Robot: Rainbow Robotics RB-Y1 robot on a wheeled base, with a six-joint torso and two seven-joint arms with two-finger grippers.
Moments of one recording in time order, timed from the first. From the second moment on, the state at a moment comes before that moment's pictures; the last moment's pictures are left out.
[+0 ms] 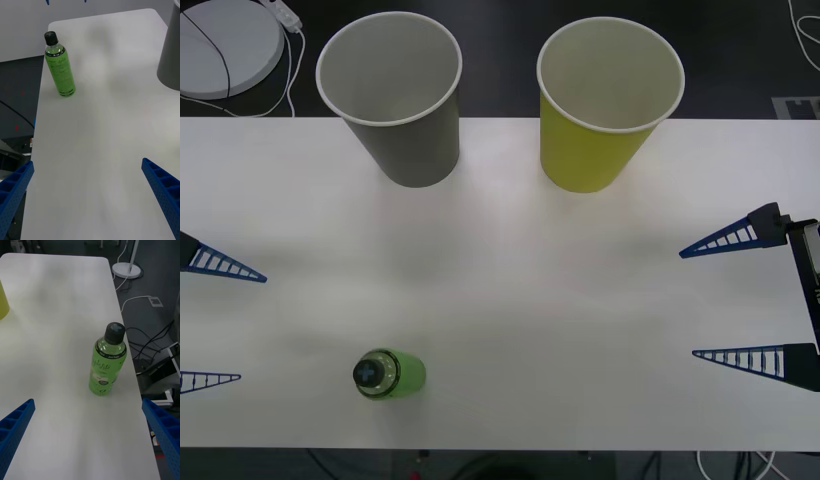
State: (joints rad) right arm 0.14 -1.06 -0.24 -2.08 1.20 -1.30 -0.23; left arm 0.14 1.30 0.07 -1.62 -0.87 -1.40 -0.35
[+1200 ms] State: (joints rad) right arm 0.14 -1.06 -0.24 -2.08 1.20 -1.30 -0.23; left arm 0.23 1.12 0.06 -1.53 -0.94 -1.45 -0.50
